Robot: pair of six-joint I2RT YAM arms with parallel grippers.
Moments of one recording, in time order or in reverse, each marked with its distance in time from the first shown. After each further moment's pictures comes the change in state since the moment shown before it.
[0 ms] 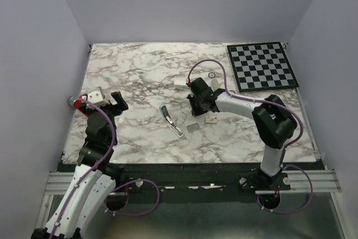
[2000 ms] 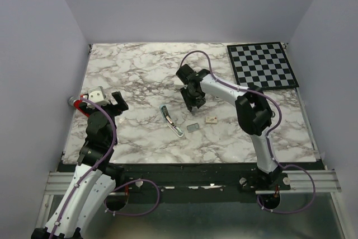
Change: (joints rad) left arm 0.000 0.006 0.000 0.000 0.003 0.019; right arm -0.018 0.330 0.565 -0.540 0.027 -0.002
